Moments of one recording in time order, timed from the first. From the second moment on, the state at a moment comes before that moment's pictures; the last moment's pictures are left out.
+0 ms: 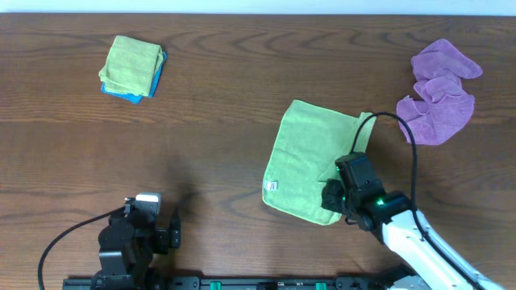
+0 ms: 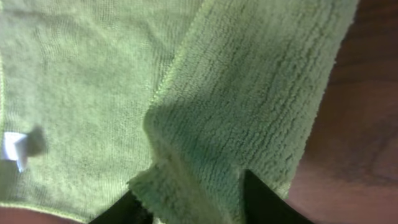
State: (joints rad) left arm 0.02 0.01 0.25 -0.92 0.07 0.11; right arm 0.41 1.18 0.50 -0.50 -0.02 0.65
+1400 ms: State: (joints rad) left arm 0.02 0.01 0.25 -0.92 0.07 0.11; right arm 0.41 0.96 0.55 -0.85 0.15 0.98
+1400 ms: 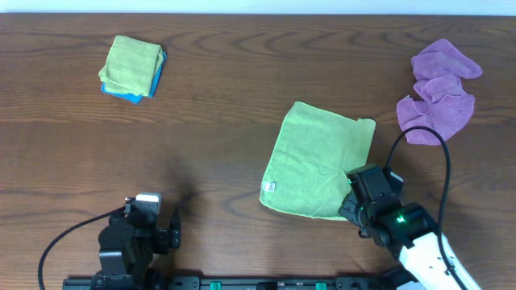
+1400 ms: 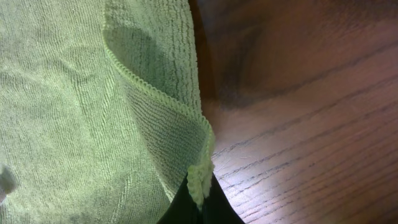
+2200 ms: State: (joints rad) left arm 0.01 0.67 0.29 -0.26 0.72 -0.24; right arm 0.41 0.96 0.55 -0.85 0.15 0.98
